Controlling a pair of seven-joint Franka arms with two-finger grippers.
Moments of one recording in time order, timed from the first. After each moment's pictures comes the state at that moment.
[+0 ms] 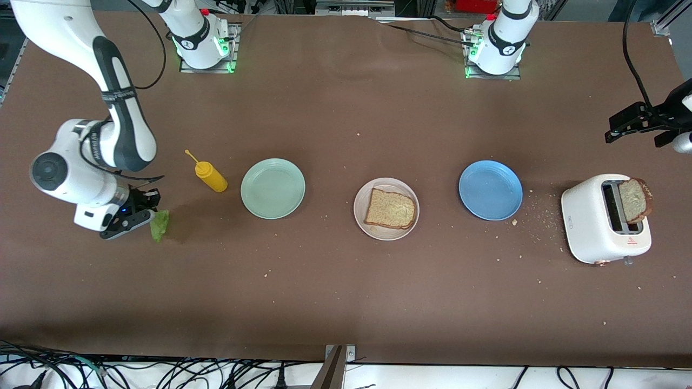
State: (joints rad) left arm 0.08 0.06 -0.05 -1.51 -0.01 1.53 0.11; right arm 0.16 0.45 -0.20 -1.78 0.07 2.15 -0.60
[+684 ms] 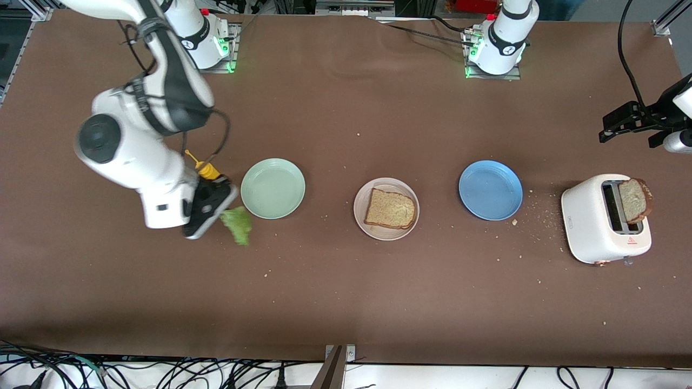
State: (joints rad) left arm 0.08 0.06 -0.05 -1.51 -0.01 1.53 0.11; right arm 0.26 0.44 0.15 -1.49 0.07 2.04 -0.54
